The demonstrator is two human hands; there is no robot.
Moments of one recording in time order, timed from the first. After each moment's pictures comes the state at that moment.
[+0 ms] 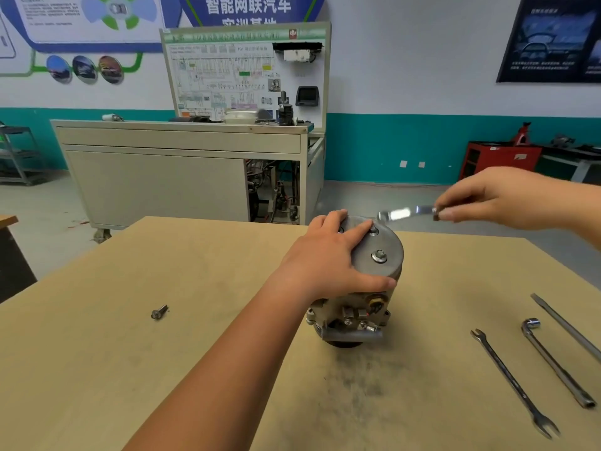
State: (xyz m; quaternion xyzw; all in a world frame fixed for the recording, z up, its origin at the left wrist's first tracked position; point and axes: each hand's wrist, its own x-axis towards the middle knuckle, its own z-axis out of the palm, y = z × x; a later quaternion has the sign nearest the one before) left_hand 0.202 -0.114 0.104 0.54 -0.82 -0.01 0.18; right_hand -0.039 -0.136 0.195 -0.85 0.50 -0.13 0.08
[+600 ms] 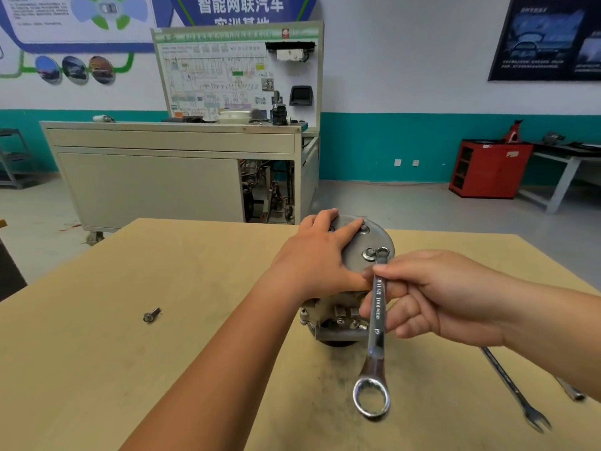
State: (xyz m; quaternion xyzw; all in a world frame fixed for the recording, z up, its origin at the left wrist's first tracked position) left_hand 0.202 -0.115 0.105 0.55 -0.82 -0.01 0.18; right_hand 0.037 -0.055 0.138 -0.52 0.42 -0.29 0.69
